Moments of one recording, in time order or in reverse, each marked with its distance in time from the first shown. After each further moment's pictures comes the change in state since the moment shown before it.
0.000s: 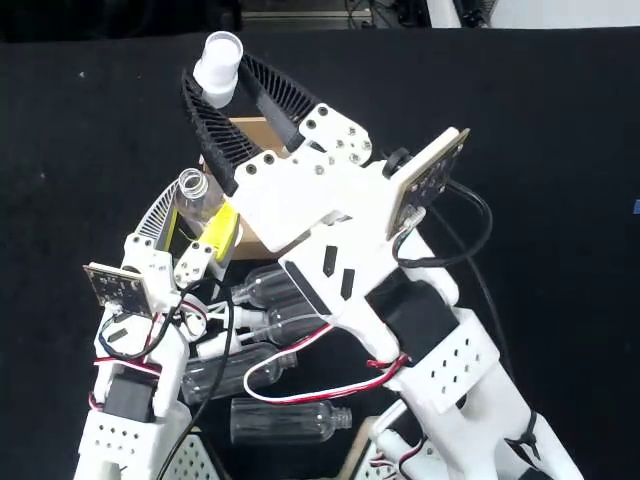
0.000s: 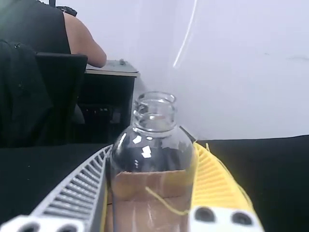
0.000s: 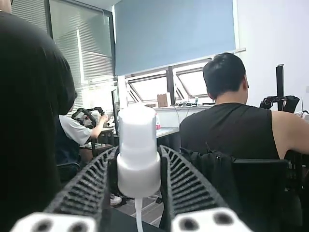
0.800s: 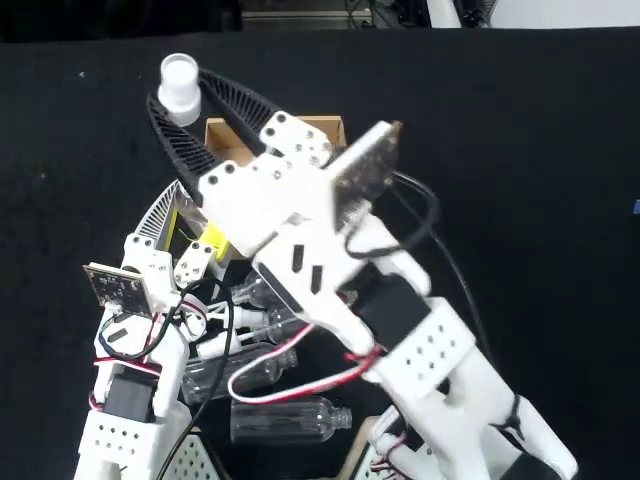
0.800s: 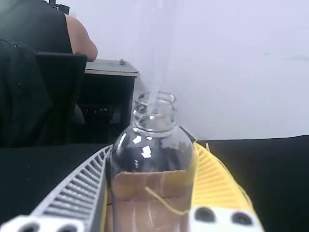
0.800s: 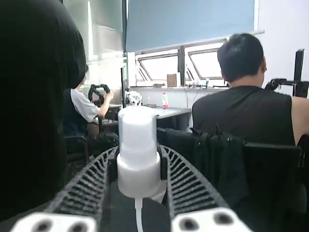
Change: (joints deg) left arm 0.0 0.0 0.0 0.0 0.0; right arm -3.6 5.0 0.0 0.5 3.9
